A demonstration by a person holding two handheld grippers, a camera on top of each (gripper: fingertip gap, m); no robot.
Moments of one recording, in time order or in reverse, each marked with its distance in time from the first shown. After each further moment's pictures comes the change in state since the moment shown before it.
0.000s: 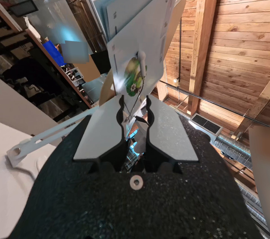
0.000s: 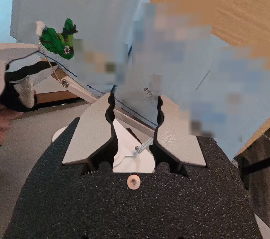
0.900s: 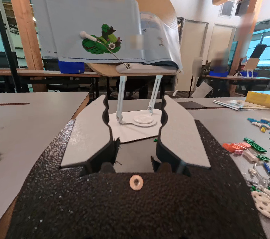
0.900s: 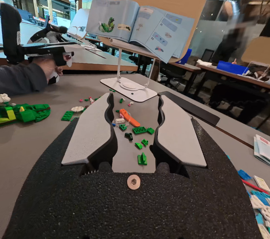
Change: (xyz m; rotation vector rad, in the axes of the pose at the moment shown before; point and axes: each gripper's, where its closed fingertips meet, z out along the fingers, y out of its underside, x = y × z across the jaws) left arm 0.016 0.047 -0.100 -0.278 -0.228 1.126; right arm -0.038 0.100 -0.309 0.180 0.041 0.149
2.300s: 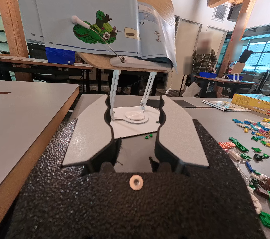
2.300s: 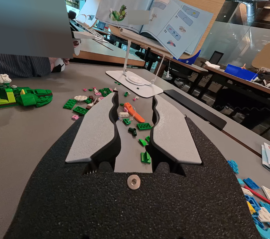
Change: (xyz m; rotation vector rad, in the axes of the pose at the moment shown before) left arm 0.007 0.008 0.004 -0.035 0.036 -0.088; right arm -0.014 0.017 0.007 -0.029 -0.063 -0.070
